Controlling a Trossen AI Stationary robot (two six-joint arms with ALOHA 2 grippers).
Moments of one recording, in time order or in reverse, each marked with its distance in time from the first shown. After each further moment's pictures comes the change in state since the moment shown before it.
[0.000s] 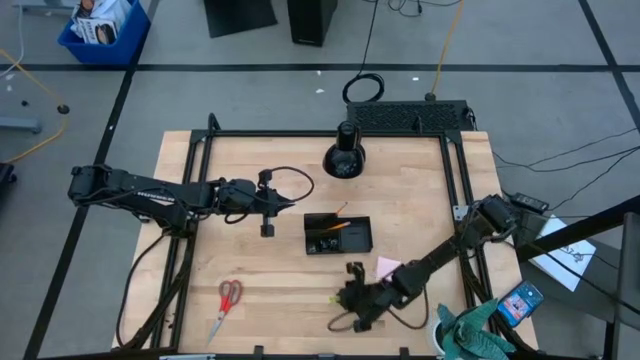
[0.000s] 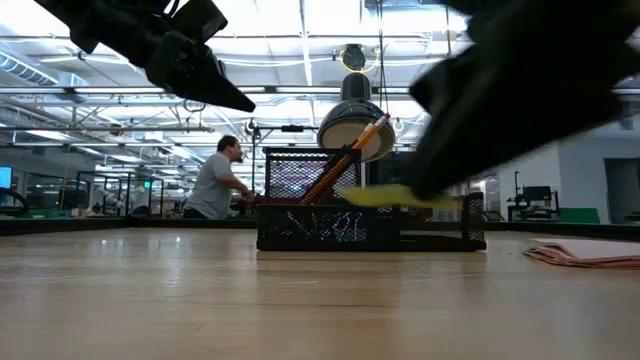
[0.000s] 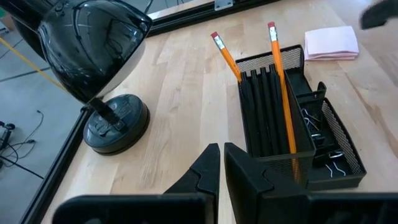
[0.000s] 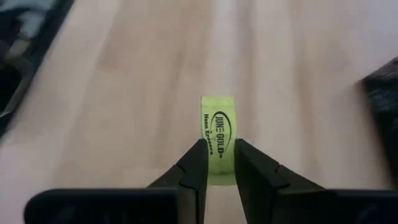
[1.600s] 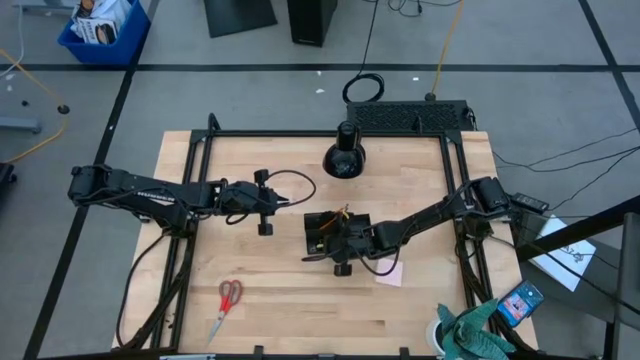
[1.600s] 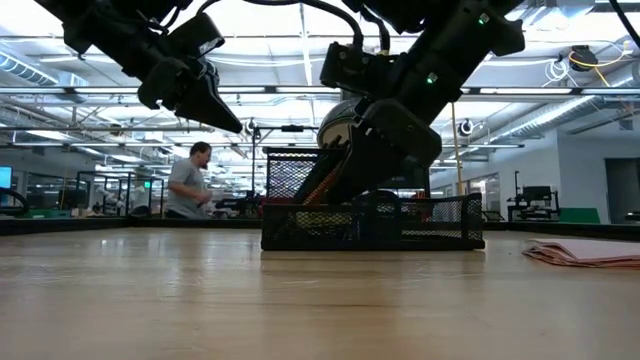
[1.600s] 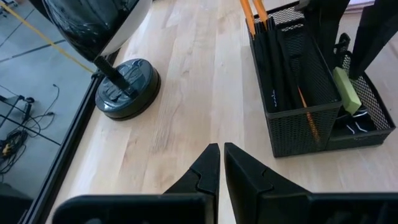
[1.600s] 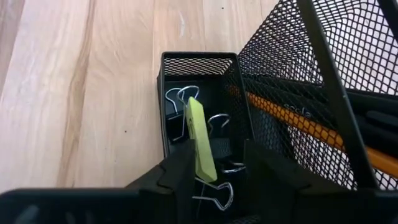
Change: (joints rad) left arm 0.002 0.000 0.000 -0.119 -0.080 -0.001; right arm -0.351 -0.037 0.000 -0.111 0.022 -0.233
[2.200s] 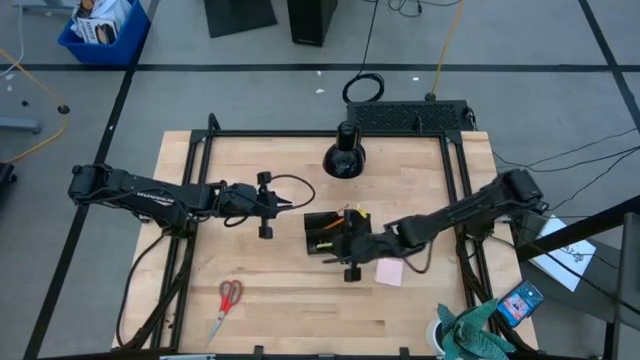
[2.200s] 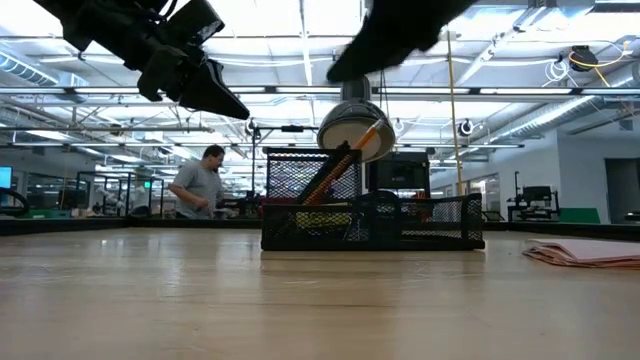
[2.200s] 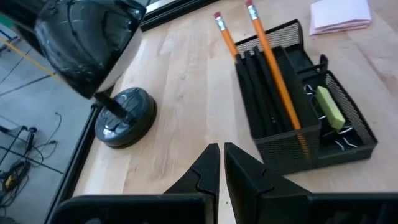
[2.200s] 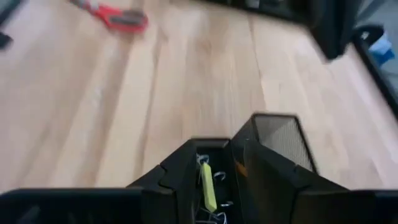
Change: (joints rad) left arm -0.033 0.000 0.000 0.072 0.010 0.072; right arm 0.074 -0.244 0.000 0.005 0.006 -0.070
